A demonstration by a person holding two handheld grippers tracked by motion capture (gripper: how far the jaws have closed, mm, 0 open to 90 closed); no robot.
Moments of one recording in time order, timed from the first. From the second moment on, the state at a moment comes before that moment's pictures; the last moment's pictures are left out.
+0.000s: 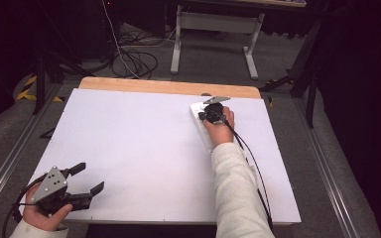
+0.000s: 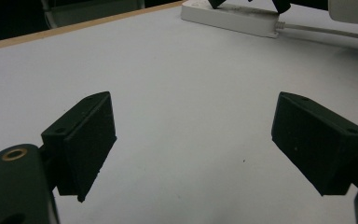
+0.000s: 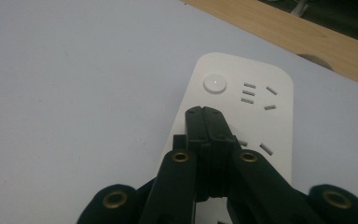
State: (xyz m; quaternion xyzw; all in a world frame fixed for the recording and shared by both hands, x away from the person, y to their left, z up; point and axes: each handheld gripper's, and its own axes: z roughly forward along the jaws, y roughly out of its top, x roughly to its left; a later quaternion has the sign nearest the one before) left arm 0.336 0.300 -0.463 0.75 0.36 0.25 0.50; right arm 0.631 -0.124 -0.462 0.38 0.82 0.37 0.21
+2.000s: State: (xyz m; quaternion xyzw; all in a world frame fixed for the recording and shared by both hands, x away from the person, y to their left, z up) left arm 0.336 0.299 -0.463 0.74 0.36 0.25 0.50; right arm 0.563 -0.129 -0.375 0.34 0.79 0.46 0.23
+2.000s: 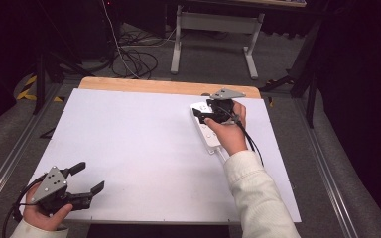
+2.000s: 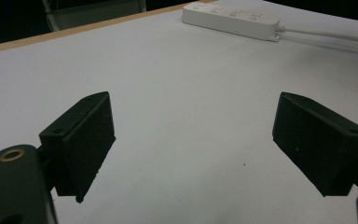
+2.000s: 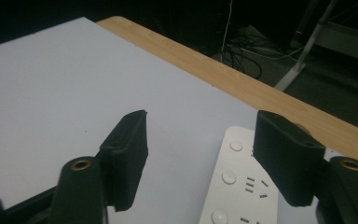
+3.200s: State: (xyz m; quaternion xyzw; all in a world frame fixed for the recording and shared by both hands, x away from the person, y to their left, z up) left arm 0.333 0.296 -0.459 0.76 0.36 0.25 0.48; right arm 0.424 -0.214 -0.384 0.30 0.80 0.48 0.20
